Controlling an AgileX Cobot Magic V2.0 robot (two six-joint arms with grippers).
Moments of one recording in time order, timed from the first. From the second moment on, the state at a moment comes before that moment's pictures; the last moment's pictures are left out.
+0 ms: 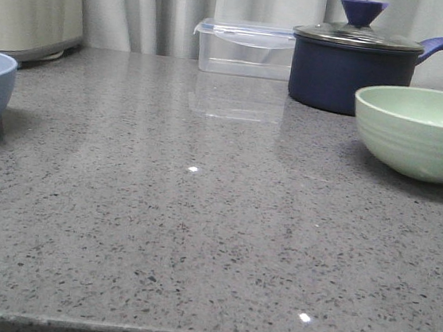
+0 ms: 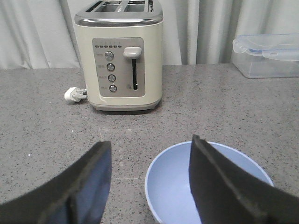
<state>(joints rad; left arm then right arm) 0.01 0.45 -0.46 -0.13 0.27 0.10 0.12 1.47 -1.16 0.09 0.91 0.11</state>
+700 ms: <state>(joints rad) 0.01 0.45 -0.46 -0.13 0.27 0.10 0.52 1.66 -1.37 0.17 0.85 0.10</state>
